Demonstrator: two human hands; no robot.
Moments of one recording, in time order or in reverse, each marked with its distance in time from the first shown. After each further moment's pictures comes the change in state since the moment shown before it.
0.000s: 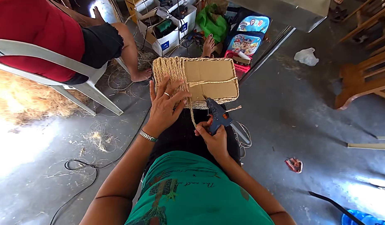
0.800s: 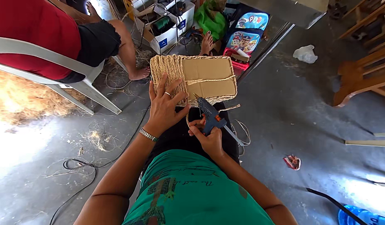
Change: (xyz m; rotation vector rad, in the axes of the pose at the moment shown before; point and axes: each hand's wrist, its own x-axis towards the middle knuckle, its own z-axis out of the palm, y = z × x) left_hand 0.000 0.006 0.007 0.135 -0.001 0.019; right_hand -0.001 0.006 0.008 -0.032 -0.097 -0.136
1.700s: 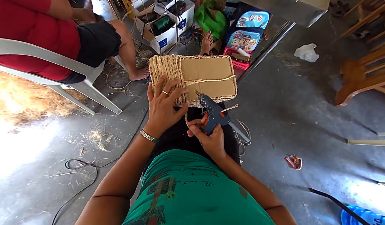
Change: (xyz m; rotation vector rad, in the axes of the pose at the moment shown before) left_hand 0.001 0.004 -0.006 -0.054 -0.005 -0.108; right_hand 0.002 -0.025 0.004 0.162 0.001 0.078
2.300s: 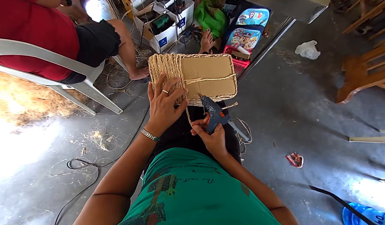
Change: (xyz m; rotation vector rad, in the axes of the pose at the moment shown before) left_hand 0.001 -0.002 0.004 0.015 0.013 0.004; right_hand -0.005 0.014 -0.013 -0.087 0.043 0.028
